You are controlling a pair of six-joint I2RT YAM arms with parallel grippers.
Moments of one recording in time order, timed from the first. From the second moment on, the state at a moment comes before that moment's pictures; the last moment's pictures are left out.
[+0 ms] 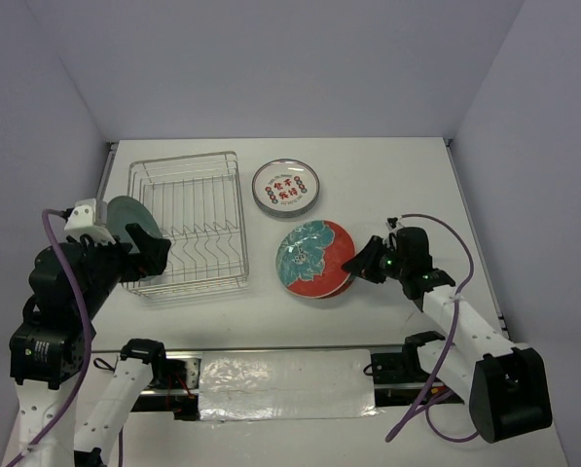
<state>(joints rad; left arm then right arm) -0.09 0.53 1.16 -0.93 0.06 -0.34 0.19 0.94 0.41 -0.14 -0.47 0.74</state>
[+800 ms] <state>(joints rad) -0.09 0.55 1.16 -0.98 -0.01 -0.29 0.20 1.01 0.50 -0.27 -0.23 0.54</state>
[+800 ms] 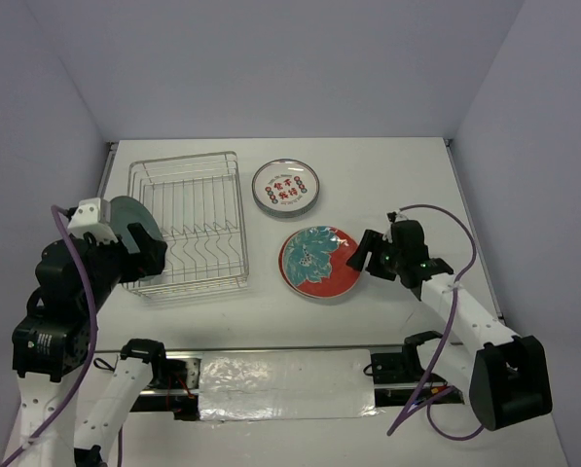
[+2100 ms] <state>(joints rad) 0.03 0.97 1.09 -0.86 -0.52 -0.34 0.44 0.73 0.68 -0.50 0.02 0.55</state>
